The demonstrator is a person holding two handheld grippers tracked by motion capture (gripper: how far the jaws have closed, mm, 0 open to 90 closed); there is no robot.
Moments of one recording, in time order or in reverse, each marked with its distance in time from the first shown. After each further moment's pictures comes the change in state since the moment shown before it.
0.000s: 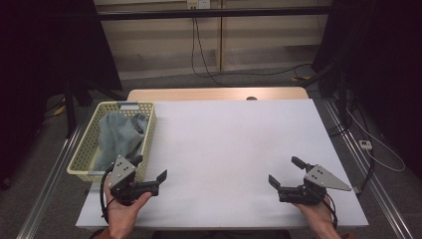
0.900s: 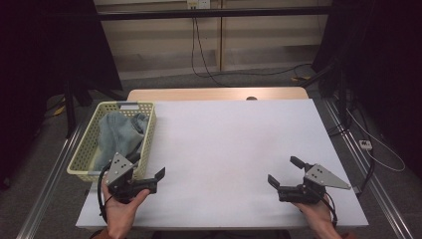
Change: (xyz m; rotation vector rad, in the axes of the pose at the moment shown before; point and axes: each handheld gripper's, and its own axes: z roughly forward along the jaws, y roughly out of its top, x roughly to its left) left arm 0.003 0.008 -0.003 0.002 0.020 0.009; right arm -0.001 0.000 0.002 -0.005 0.022 0.017
